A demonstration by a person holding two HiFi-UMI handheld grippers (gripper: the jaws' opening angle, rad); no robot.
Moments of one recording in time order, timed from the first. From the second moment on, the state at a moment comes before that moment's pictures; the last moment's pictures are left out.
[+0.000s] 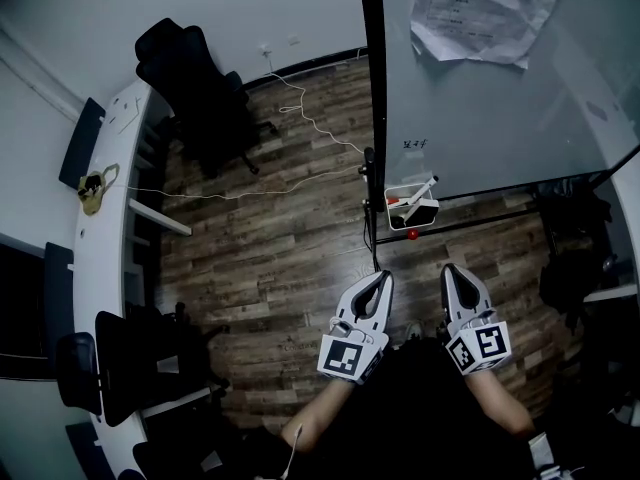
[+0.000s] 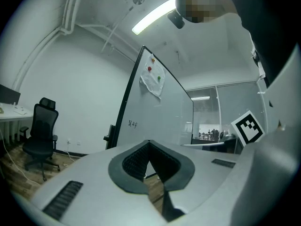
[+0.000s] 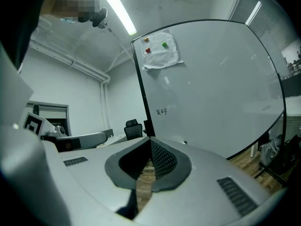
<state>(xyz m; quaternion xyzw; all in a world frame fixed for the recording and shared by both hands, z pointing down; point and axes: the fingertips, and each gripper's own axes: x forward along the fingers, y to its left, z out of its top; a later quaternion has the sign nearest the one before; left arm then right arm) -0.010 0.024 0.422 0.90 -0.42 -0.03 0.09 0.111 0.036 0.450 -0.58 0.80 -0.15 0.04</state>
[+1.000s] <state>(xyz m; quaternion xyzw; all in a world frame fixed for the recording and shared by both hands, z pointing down) 0.028 0.009 0.421 0.90 -0.42 -0.02 0.08 0.129 0.020 0.452 -0.55 0.82 -0.14 0.04</state>
